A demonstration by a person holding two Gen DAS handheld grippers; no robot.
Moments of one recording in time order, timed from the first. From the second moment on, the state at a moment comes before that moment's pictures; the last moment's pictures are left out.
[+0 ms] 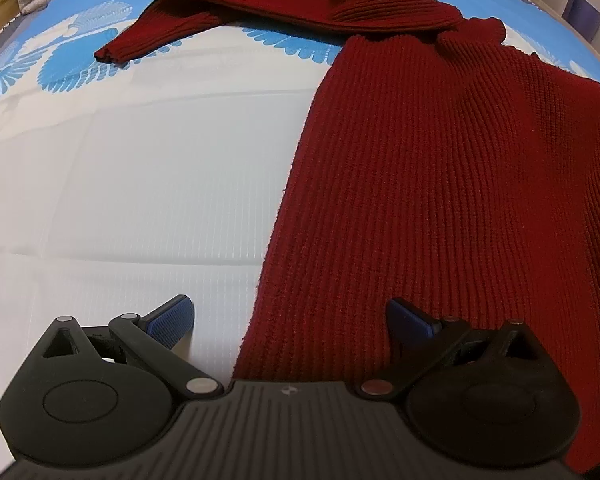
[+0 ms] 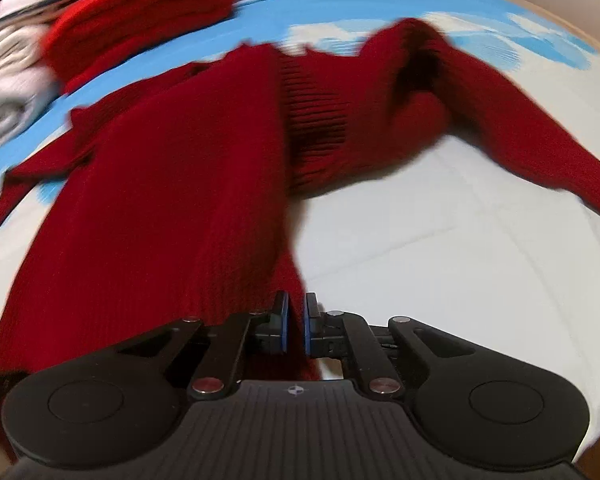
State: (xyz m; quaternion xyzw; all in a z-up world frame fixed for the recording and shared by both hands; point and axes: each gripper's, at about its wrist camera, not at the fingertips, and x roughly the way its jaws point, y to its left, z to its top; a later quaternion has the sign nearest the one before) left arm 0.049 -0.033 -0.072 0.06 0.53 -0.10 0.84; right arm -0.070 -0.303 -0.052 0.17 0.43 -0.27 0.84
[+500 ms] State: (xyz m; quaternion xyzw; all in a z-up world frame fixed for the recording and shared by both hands) left arm 0.048 -0.033 -0.072 0.06 0.53 -0.10 0.84; right arm -0.081 -0.320 -0.048 0.28 0.40 -0.23 0.84
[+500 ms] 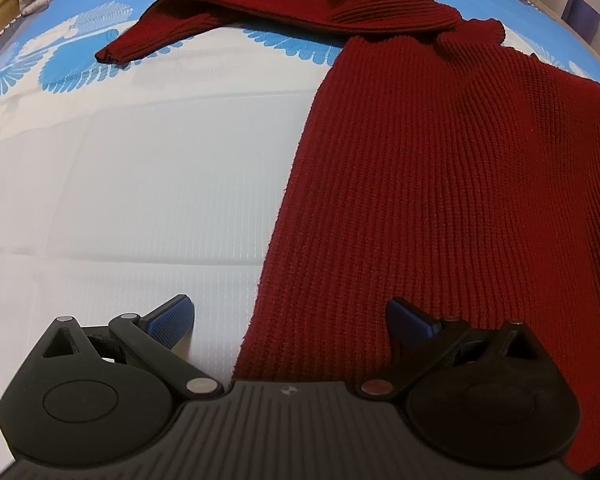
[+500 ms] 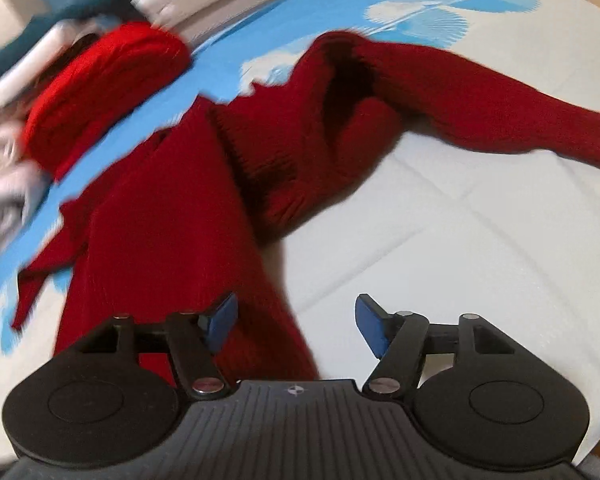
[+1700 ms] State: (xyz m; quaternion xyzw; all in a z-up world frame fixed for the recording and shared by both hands) left arm 0.041 -0.033 -0.070 0.07 0.50 -0.14 0.85; right arm -0.057 -0.306 -0.049 0.22 0.42 -0.20 0.86
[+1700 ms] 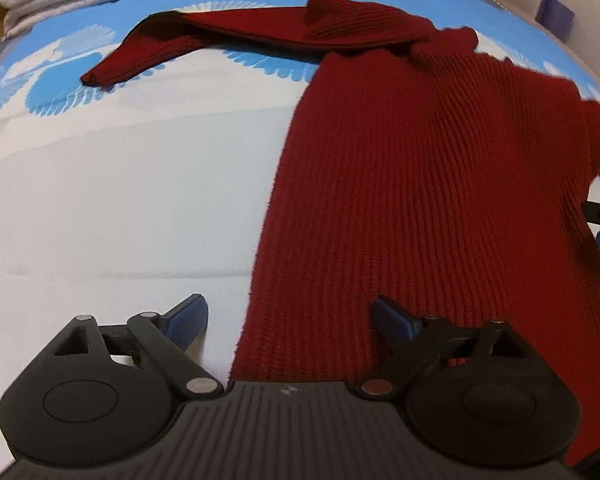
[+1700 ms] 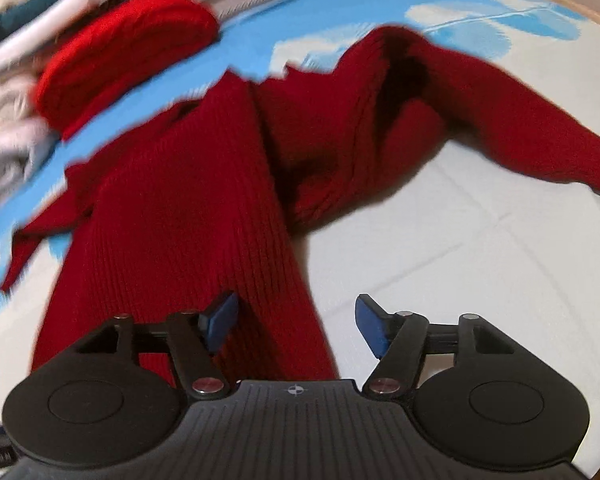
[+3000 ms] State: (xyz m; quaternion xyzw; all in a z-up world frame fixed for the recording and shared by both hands) left arm 0.233 -0.071 -0.025 -0.08 0.48 -0.12 0.87; right arm -0.064 -0.460 -0.043 0.50 0.28 -0.25 0.78
